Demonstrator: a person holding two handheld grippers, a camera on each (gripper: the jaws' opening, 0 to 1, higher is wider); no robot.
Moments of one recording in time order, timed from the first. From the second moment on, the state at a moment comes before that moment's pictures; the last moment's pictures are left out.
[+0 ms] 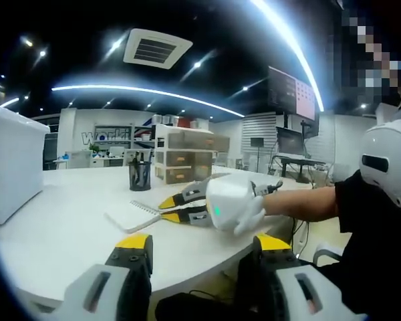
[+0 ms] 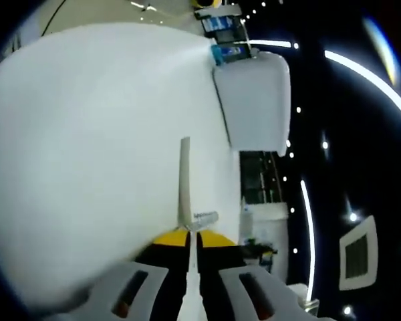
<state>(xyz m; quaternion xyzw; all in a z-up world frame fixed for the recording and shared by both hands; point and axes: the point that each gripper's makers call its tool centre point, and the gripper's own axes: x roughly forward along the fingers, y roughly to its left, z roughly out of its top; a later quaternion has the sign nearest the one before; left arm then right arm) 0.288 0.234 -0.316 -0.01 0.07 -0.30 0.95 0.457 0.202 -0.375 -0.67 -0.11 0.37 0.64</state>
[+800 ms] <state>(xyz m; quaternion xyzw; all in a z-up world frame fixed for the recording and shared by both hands) 0.287 0.231 -0.312 0.00 0.06 -0.30 0.95 0.448 0.198 -0.311 -0.62 -0.19 0.34 0.68</state>
